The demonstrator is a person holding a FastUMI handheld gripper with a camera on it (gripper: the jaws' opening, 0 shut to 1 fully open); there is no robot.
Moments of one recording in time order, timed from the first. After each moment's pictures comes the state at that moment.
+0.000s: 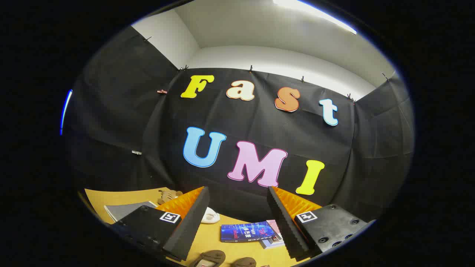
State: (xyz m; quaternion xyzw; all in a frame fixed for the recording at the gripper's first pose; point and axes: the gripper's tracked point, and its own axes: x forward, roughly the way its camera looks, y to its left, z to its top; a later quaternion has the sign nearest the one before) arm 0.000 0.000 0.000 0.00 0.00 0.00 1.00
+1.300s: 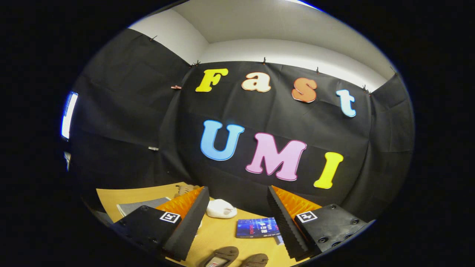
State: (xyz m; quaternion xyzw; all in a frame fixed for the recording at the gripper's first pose) arm 0.002 0.055 -0.021 0.03 0.04 0.09 0.99
